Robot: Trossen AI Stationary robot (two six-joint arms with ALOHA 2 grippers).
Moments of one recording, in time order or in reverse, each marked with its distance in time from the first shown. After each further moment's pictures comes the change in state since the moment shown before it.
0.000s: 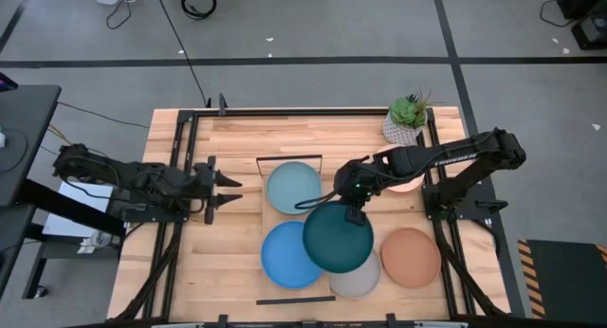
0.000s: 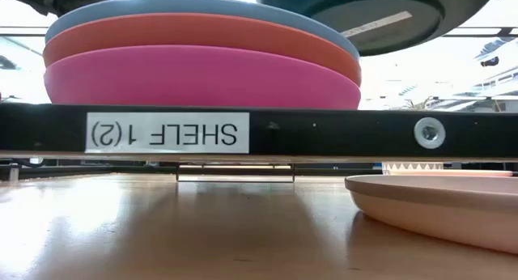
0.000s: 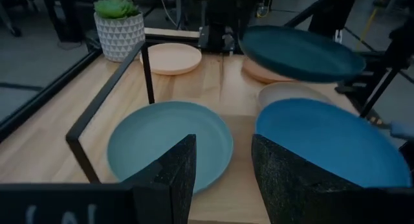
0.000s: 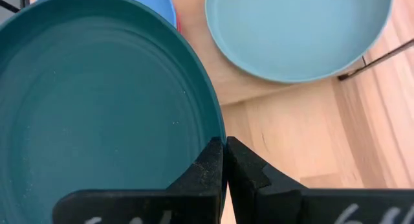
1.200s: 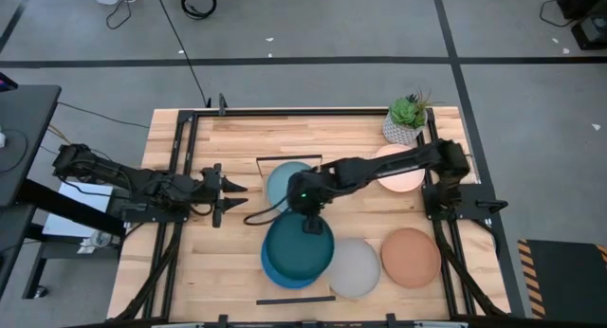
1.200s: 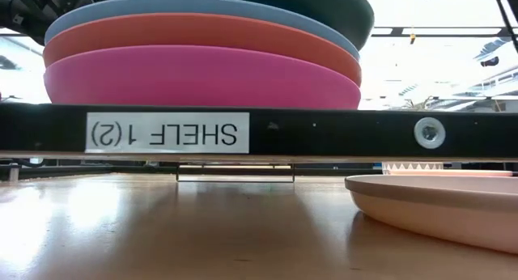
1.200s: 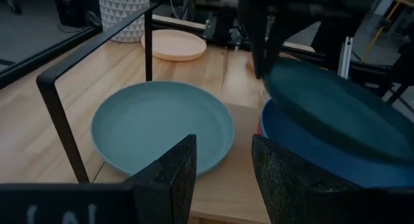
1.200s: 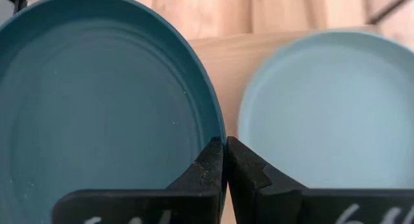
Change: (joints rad) left arm 0.001 0.028 -0.179 0.223 -0.018 -0.114; right arm -0.011 0.470 0.429 0.053 -0.024 -0.230
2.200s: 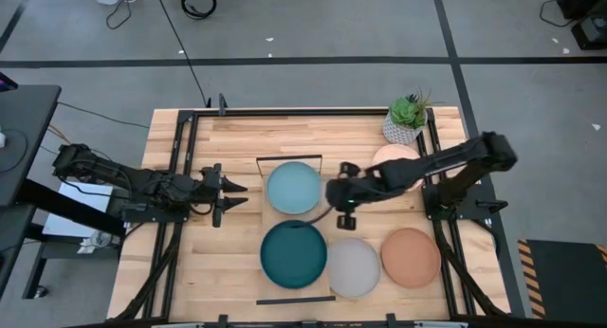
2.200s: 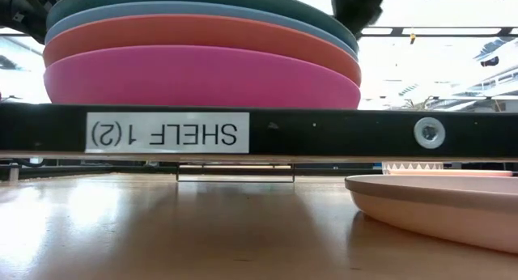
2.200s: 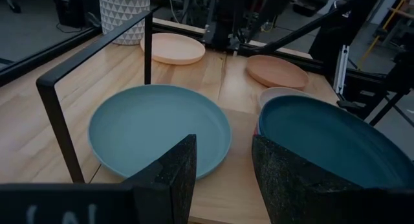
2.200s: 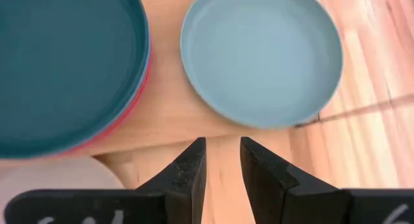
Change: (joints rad) left arm 0.000 -0.001 0.000 0.016 -0.001 -0.020; right arm 0.082 -0.389 -0.430 0.046 0.299 0.094
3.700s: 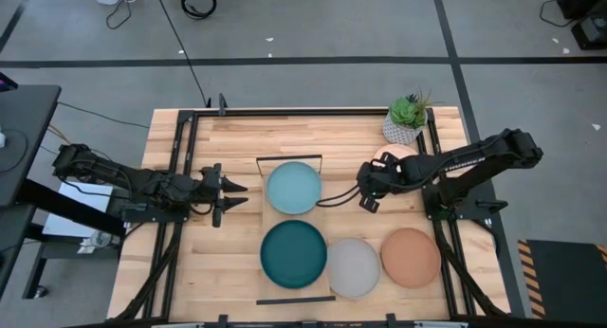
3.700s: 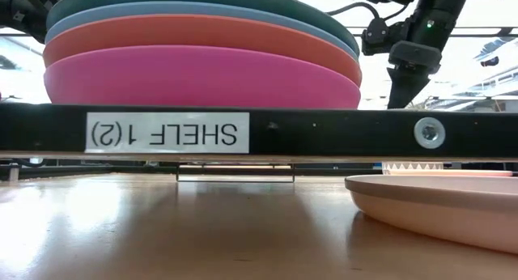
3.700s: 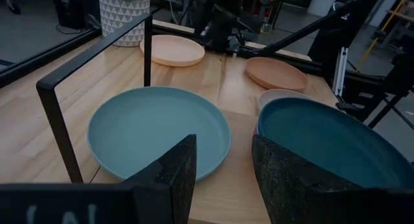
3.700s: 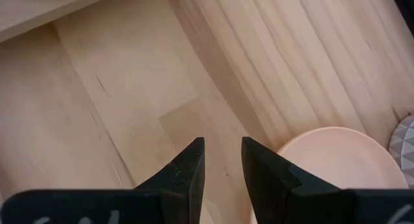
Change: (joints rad) left arm 0.000 0.000 0.001 0.006 0.000 0.001; right arm -0.084 -0.244 -0.383 -0.118 0.158 0.301
